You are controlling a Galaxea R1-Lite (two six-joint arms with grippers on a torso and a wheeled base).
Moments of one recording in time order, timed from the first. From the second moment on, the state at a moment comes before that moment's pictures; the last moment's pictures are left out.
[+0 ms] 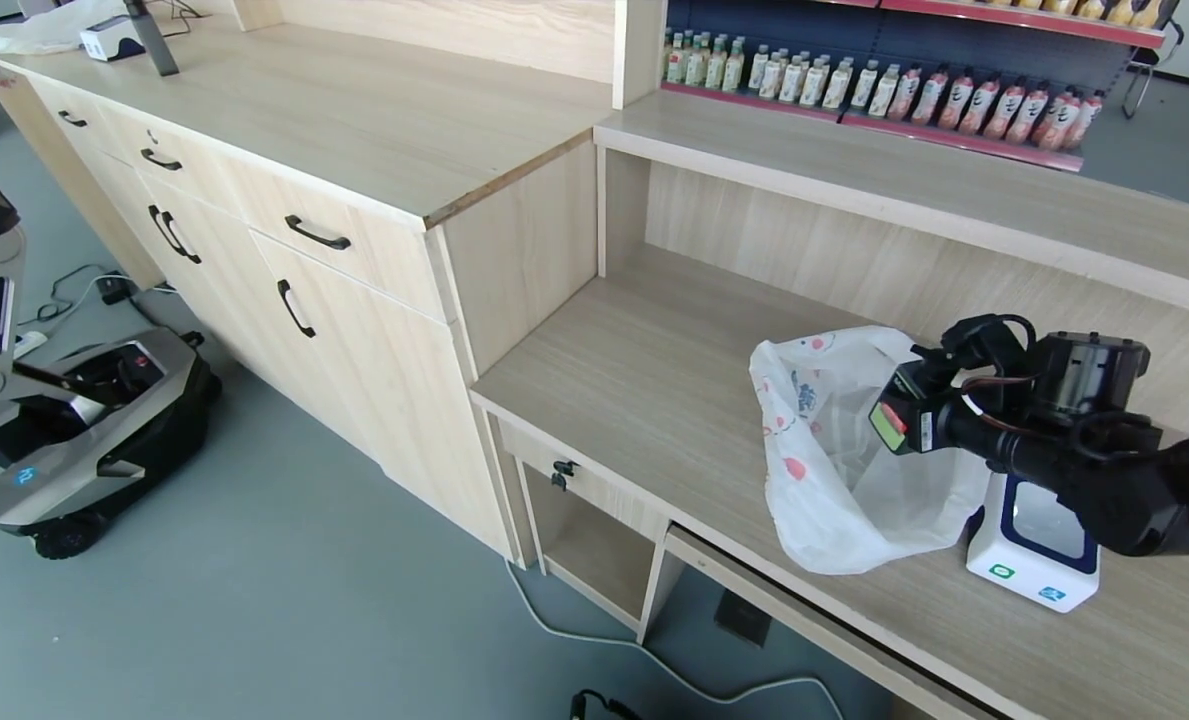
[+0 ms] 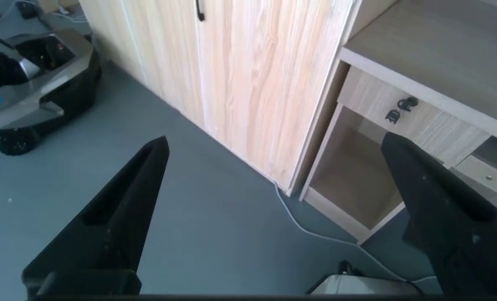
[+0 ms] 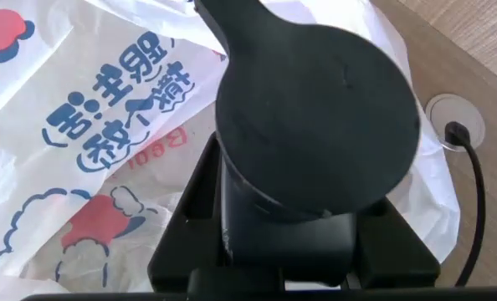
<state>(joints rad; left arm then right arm) 0.00 0.00 0.00 -0.05 0.09 -0.06 -0.01 2.00 -0.81 -0.98 0.14 -0.24</state>
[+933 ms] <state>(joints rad) 0.00 0.00 0.00 -0.05 0.09 -0.06 0.00 2.06 -0.77 -0.99 0.14 -0.24</state>
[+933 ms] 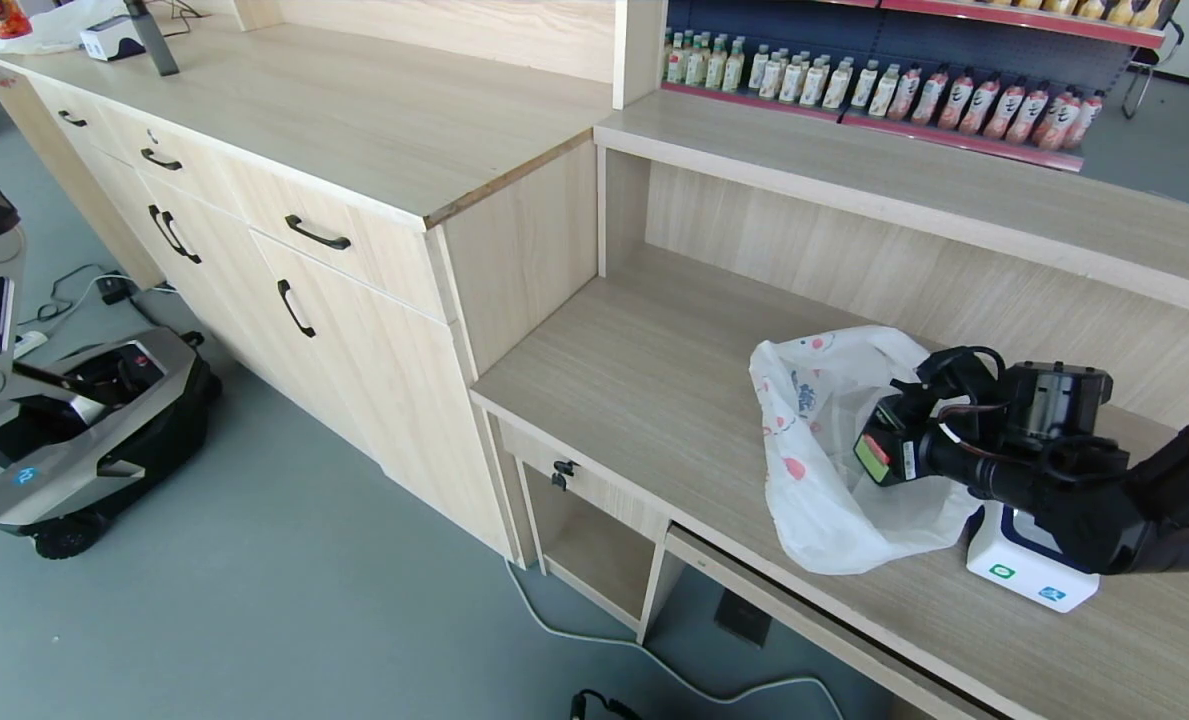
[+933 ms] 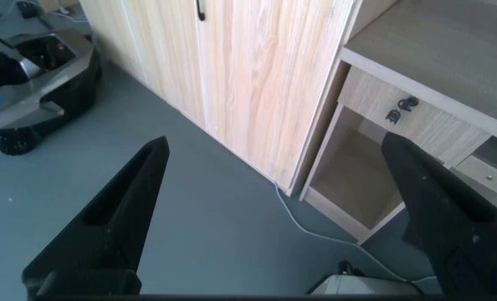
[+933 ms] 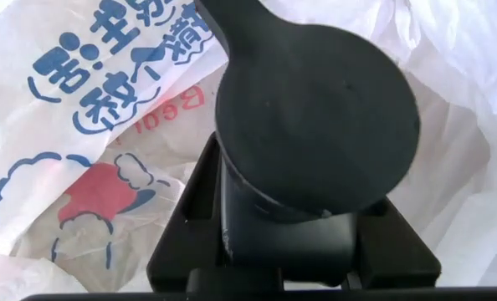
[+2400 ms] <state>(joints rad) 0.00 0.00 0.00 -0.05 0.09 -0.06 -0.58 1.30 -0.56 -0.35 -0.04 -0.22</state>
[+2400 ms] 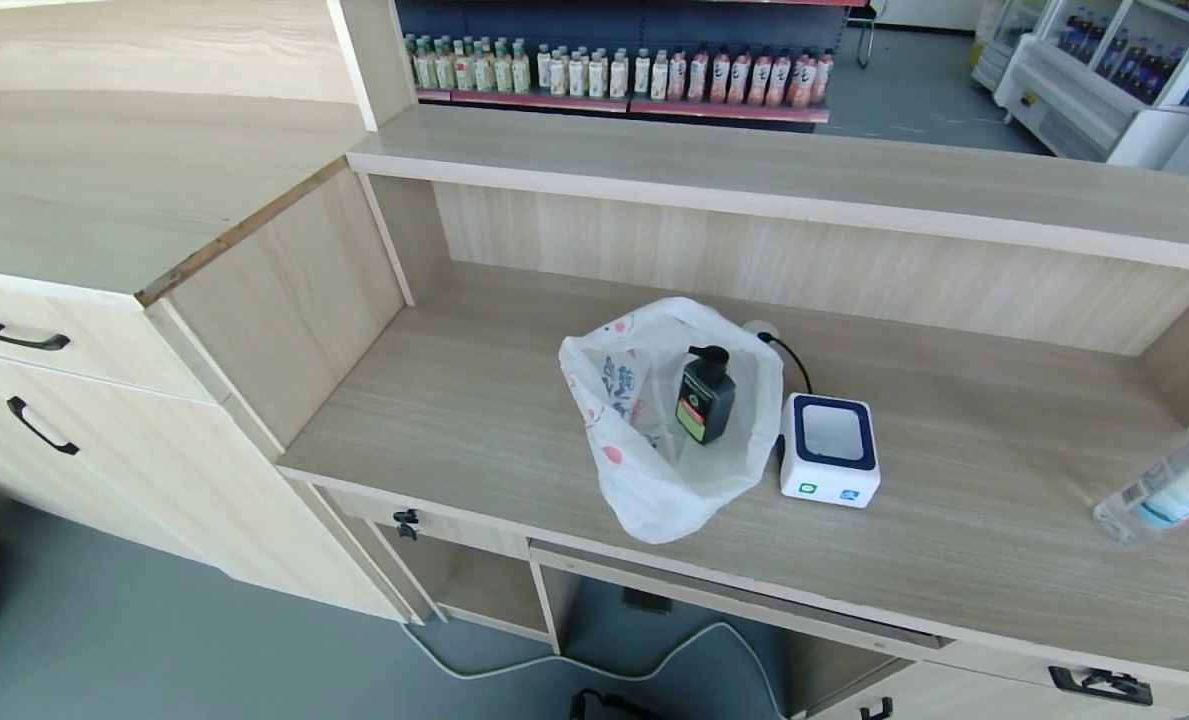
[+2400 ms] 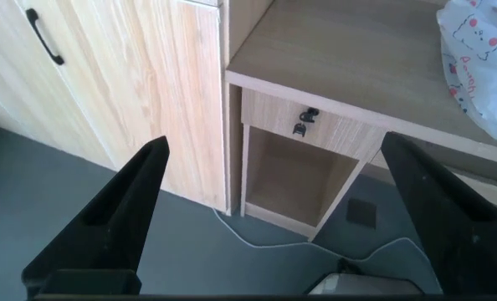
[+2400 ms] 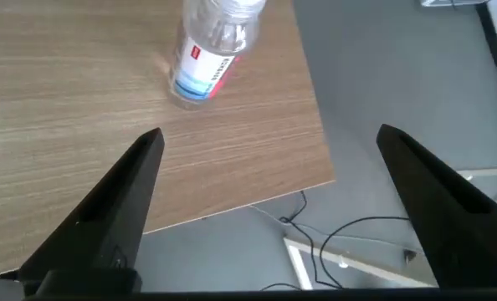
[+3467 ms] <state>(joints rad) 0.00 0.00 0.00 -0.05 0.09 -0.06 -0.59 1.72 -0.53 -0.77 0.08 -0.12</state>
